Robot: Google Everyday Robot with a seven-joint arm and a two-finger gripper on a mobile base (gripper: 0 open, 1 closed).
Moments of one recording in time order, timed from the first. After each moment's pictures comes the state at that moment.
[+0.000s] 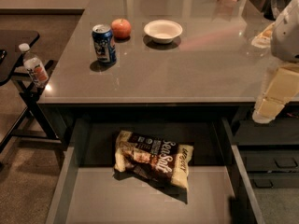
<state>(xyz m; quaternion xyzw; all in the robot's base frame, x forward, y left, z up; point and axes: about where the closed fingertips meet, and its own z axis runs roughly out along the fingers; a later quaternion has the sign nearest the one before) 0.438 -0.217 0.976 -0.60 0.78 -0.03 0.16</state>
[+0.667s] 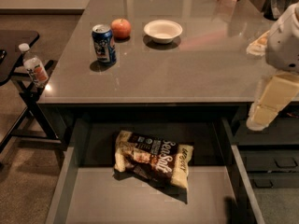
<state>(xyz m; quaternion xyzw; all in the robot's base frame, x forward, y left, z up) 0.433 -0.206 0.965 -0.61 0.78 -0.02 0.16</state>
